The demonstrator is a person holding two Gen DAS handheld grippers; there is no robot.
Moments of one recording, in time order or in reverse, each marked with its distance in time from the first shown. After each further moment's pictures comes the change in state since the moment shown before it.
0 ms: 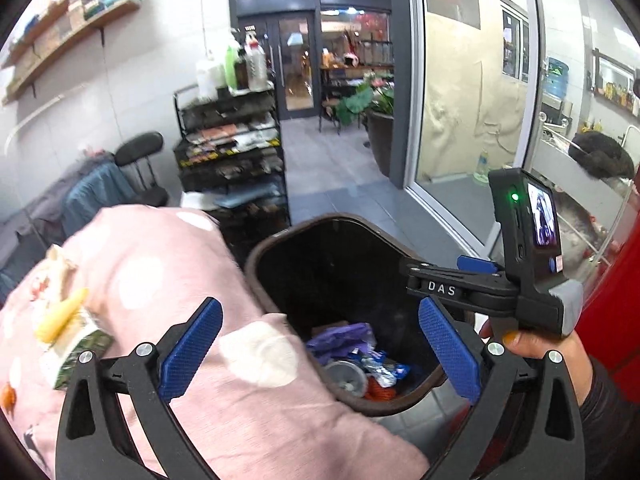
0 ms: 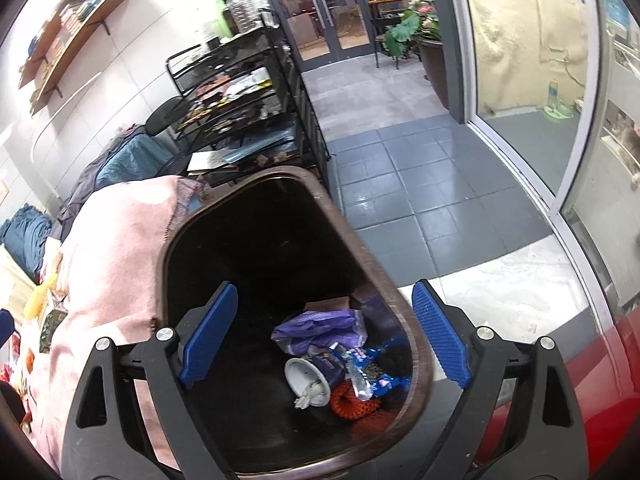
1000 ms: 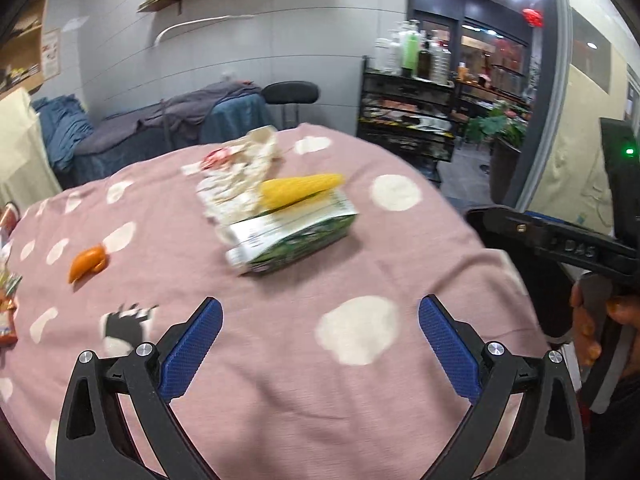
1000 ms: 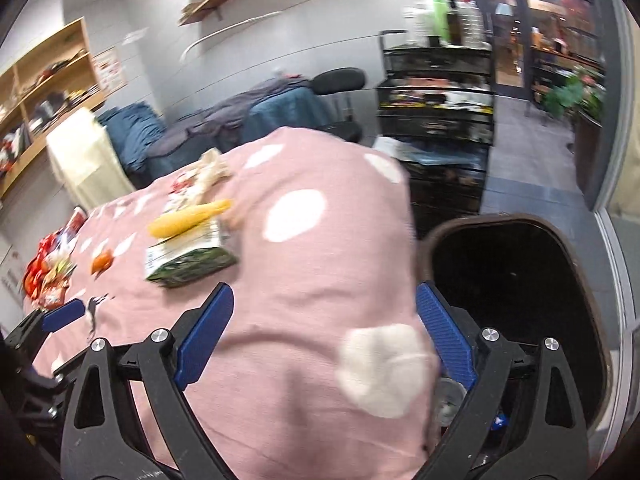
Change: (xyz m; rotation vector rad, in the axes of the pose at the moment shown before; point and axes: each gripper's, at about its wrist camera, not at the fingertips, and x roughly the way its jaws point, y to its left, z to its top) left arm -0.081 0.184 -0.105 -0.369 0.055 0.329; right arm -0.027 0.220 -0.038 -0.452 0.031 0.380
